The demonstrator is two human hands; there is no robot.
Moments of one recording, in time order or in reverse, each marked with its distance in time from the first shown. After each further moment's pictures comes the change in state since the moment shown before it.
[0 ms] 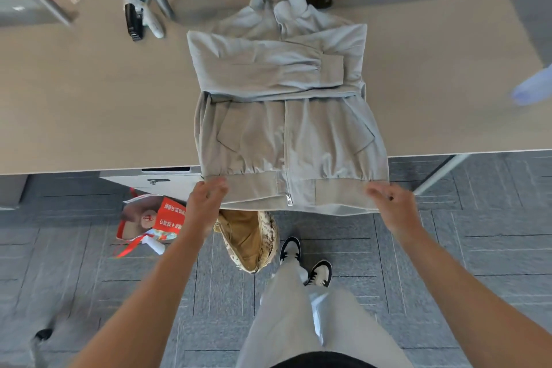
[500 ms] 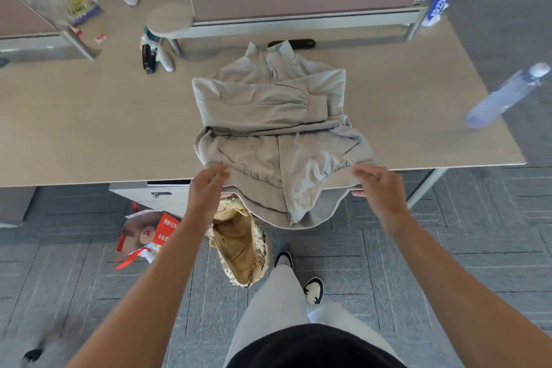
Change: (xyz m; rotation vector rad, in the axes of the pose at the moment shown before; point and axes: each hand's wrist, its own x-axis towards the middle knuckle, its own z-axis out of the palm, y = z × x) left_hand -0.051 0.099 0.005 -0.230 0.064 0.029; right_hand -0.046 -0.101 -0.058 0.274 0.005 -0.085
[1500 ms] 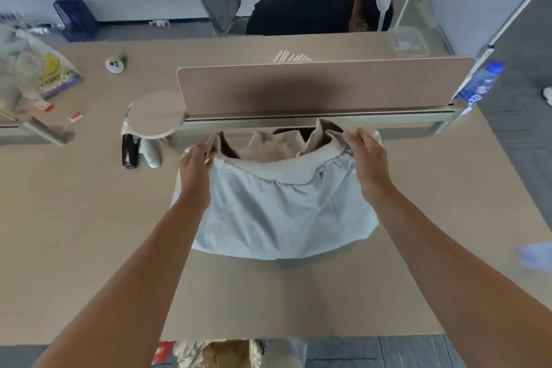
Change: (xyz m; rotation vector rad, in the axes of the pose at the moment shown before) left_hand 0.376 0.226 0.081 -0.367 0.070 0.019; right_hand 0.376 -0.238 0.125 0.096 0.048 -0.122
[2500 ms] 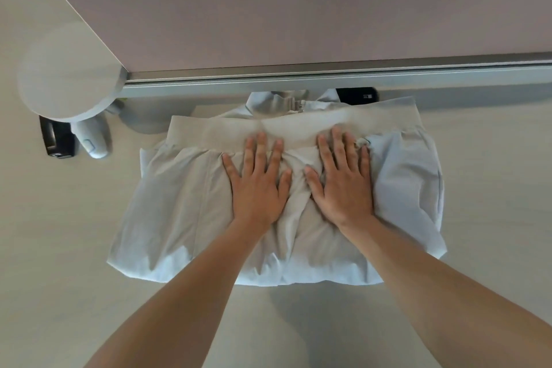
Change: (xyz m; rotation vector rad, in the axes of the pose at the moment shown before) left_hand 0.137 -0.233 0.075 1.672 -0.283 0.552; right_hand 0.121 0.242 0.133 -1.281 -0.162 -0.453
